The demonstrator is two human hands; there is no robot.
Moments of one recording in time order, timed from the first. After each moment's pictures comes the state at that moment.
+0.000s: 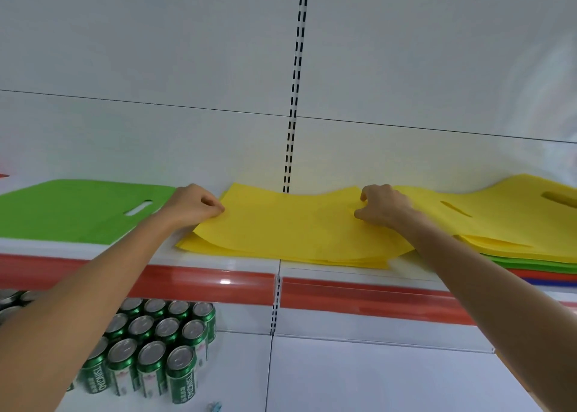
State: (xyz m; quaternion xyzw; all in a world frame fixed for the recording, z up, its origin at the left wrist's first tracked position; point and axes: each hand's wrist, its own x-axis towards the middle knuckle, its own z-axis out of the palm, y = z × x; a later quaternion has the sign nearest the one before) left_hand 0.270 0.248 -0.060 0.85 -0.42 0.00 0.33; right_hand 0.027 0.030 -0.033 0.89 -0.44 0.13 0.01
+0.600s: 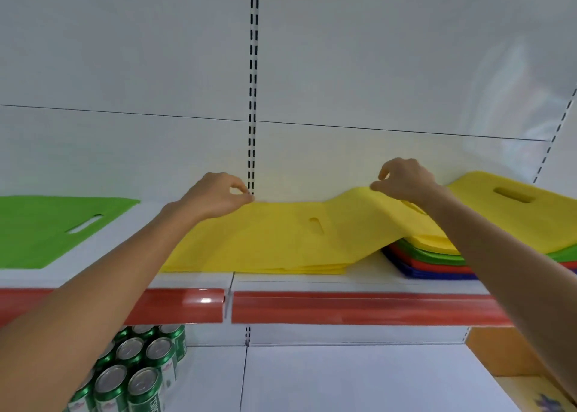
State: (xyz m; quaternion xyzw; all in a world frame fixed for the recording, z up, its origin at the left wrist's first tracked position) left_hand 0.203 0.182 -0.025 0.82 -0.50 0.04 0.28; right_hand -0.032 -0.027 0.008 0.86 -0.46 0.22 -0.01
